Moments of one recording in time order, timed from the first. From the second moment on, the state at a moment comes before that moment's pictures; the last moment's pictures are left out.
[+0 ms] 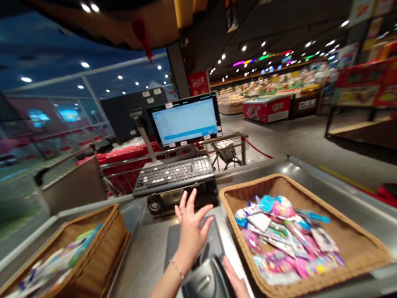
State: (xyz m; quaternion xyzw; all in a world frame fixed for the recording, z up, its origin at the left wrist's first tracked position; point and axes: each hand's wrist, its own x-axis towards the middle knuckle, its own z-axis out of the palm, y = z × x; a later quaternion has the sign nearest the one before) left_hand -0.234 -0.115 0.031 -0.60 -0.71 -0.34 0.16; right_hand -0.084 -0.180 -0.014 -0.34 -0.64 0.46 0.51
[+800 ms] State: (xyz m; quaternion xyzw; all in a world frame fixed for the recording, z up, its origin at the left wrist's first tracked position) left_hand -0.176 -0.078 0.033 -0.69 -0.63 -0.33 0.14; right_hand -0.062 -0.092 -0.093 -0.30 -0.58 0.50 0.56
